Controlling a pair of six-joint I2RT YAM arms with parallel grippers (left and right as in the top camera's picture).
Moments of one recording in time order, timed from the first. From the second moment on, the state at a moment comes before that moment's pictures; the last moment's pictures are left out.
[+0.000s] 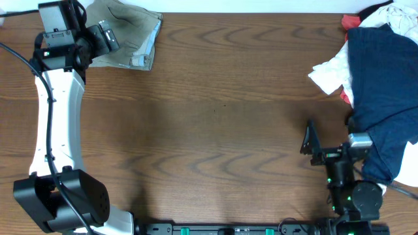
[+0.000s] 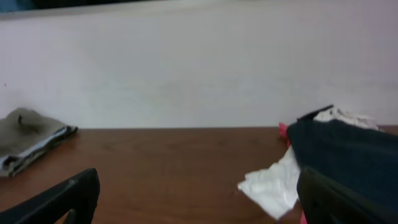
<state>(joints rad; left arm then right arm) 0.18 1.70 1.62 -0.68 0.00 -0.21 0.06 0.21 0.14 0.12 -0.02 0.10</state>
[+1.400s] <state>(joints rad) 0.18 1.70 1.62 -0.68 0.00 -0.21 0.06 0.01 0.01 -0.07 -0.02 0.19</state>
